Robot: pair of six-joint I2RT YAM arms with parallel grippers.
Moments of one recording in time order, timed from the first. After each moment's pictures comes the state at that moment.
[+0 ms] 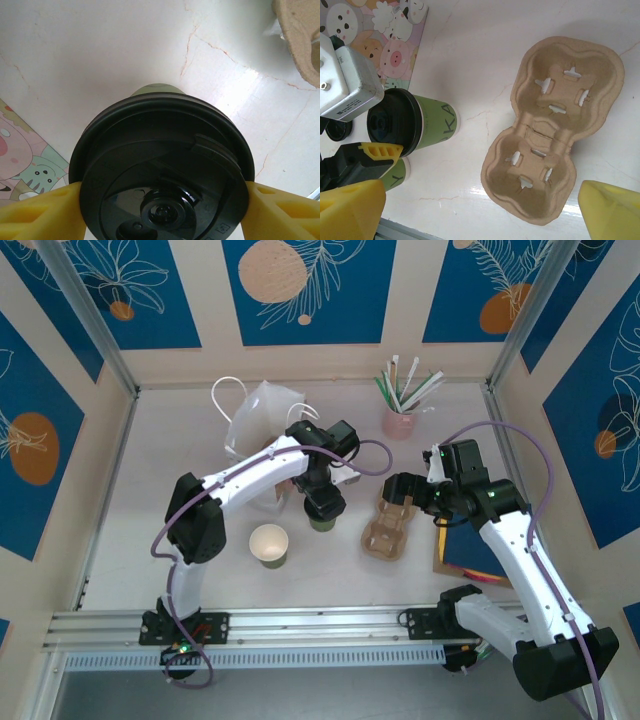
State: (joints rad) left arm -0.87 2.02 1.88 -1.31 0.05 0.13; right arm 0.26 0.96 1.00 -1.01 -0.29 0.49
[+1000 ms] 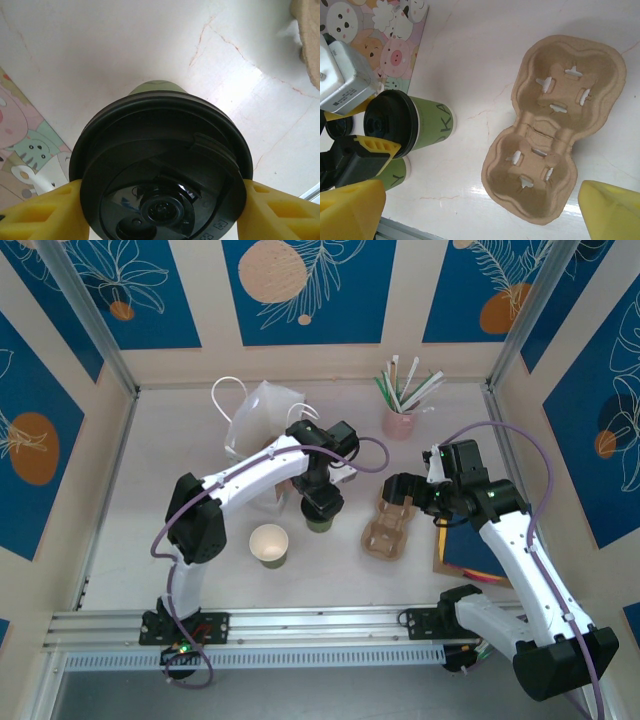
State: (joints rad) left arm -0.87 2.02 1.89 -1.35 0.02 -0.01; right arm 0.26 0.96 1.00 -1.01 -0.30 0.49
